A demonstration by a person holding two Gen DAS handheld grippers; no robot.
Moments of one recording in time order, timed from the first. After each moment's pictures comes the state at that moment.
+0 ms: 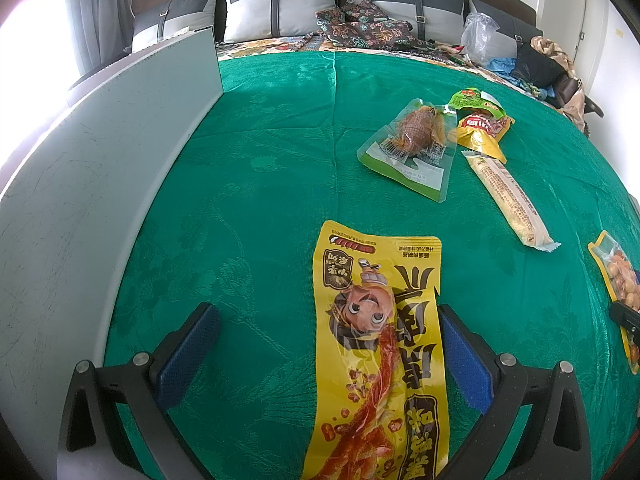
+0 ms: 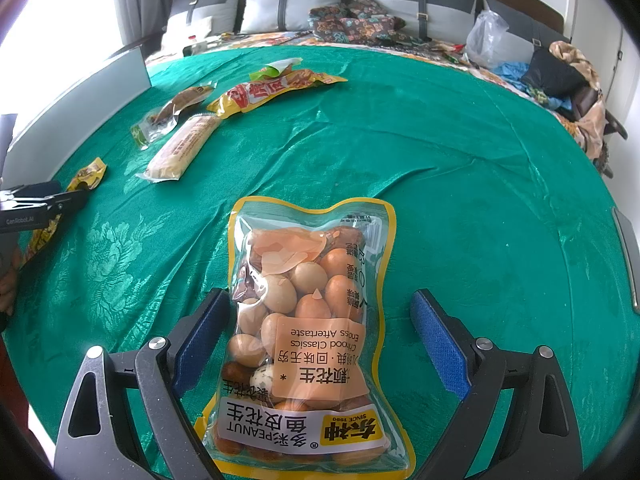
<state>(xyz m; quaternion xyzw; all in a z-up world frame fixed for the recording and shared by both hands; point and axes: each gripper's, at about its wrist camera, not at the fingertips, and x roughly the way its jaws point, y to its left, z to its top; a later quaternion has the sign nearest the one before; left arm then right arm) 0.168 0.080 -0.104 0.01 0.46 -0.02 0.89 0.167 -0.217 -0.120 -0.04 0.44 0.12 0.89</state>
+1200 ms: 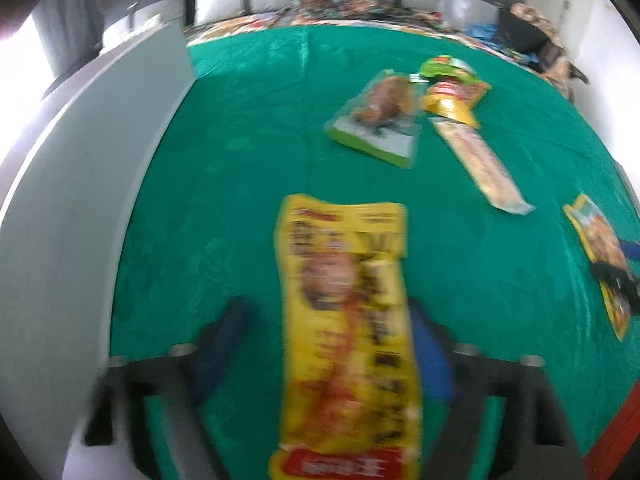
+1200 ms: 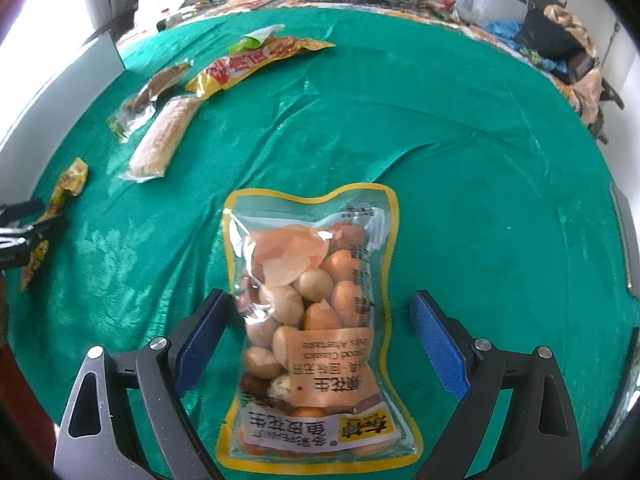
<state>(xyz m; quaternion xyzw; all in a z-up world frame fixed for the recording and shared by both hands) 0.161 0.066 -0.092 0.04 0.51 -0.07 0.86 0.182 -0.210 -0.113 -0.02 0.52 0.09 0.85</state>
